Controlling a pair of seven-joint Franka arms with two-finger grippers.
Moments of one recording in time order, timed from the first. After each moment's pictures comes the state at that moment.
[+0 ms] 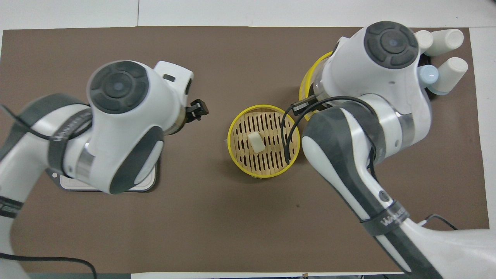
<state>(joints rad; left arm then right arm) -0.44 0.10 -0.03 -1.74 0.06 1.88 -0.82 0.22 0.28 0.21 -1.58 0.01 1.92 0.09</state>
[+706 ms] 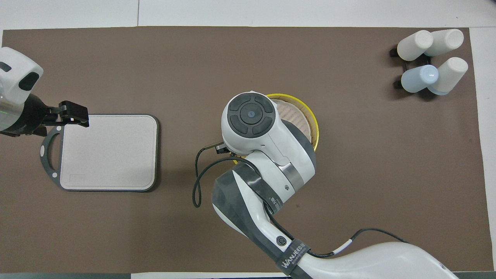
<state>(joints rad) -0.08 -0.05 -0.01 -1.74 0.02 1.66 -0.22 0.48 0.39 0.21 -1.58 -0.01 2.01 0.42</state>
